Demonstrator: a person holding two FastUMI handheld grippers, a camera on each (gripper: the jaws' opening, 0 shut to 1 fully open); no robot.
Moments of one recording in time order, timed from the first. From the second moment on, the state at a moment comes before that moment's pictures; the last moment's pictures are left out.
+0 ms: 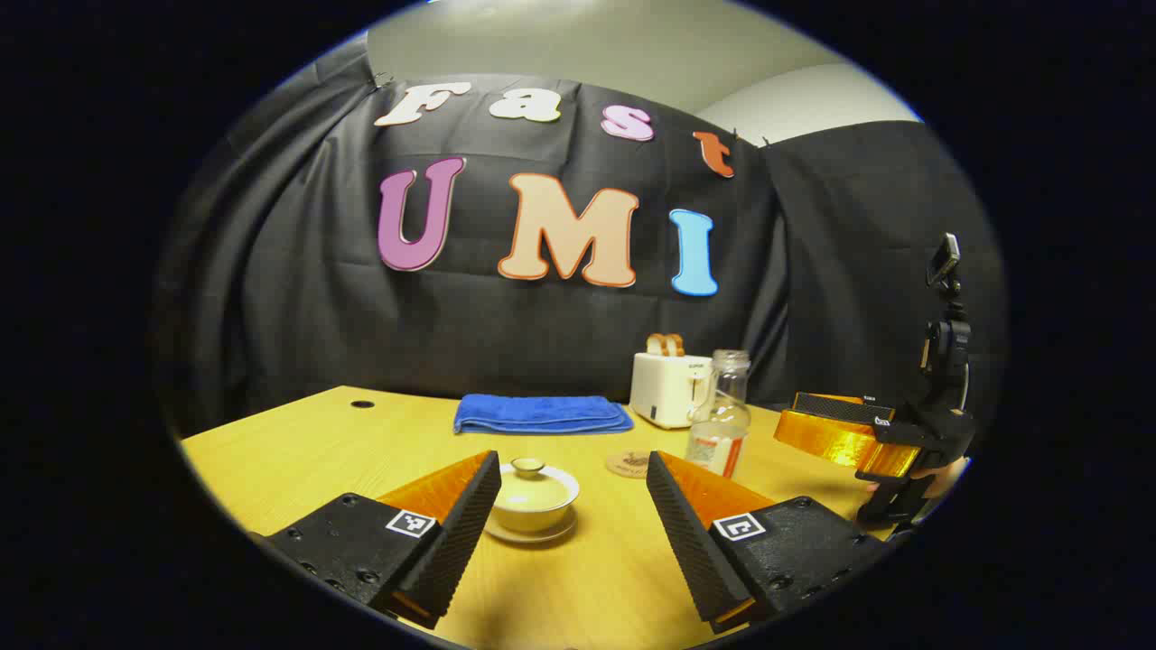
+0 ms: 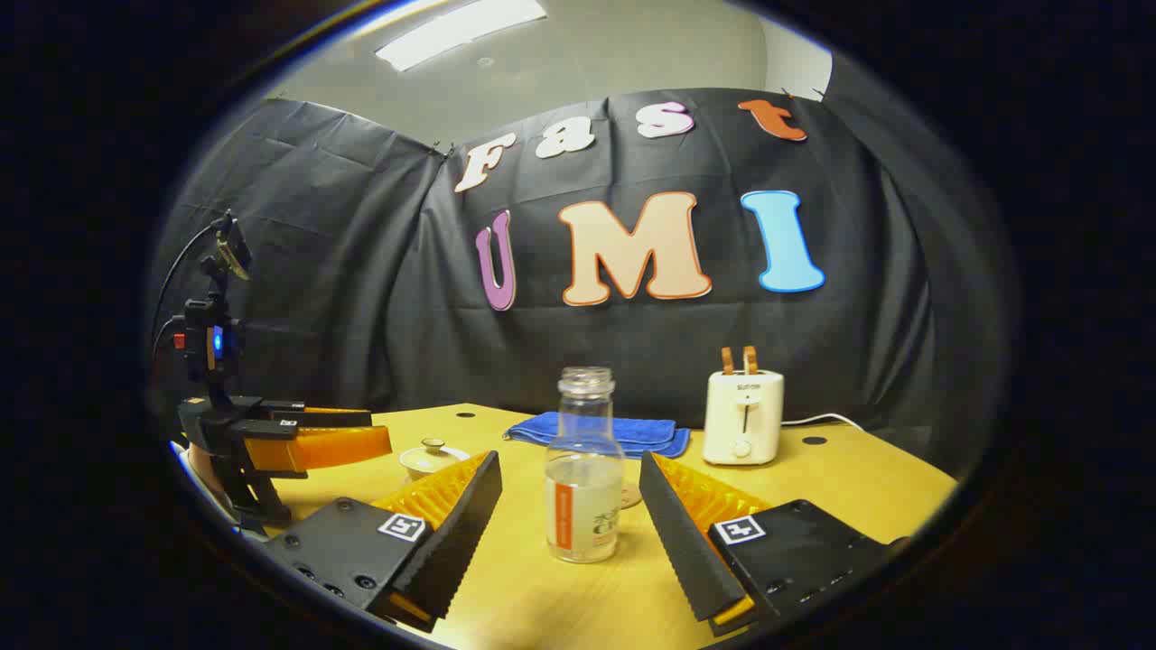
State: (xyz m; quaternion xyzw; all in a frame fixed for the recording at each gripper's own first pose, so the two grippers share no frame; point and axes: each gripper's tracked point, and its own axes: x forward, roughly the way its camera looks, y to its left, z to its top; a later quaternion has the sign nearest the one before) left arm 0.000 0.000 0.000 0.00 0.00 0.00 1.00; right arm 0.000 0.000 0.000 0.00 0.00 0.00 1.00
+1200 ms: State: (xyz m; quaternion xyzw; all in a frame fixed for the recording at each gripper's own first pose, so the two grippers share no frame) left arm 0.013 0.013 -0.003 0.04 0.01 -0.01 1.00; right arm 0.012 -0.013 -0.023 0.01 0.03 -0.03 1.00
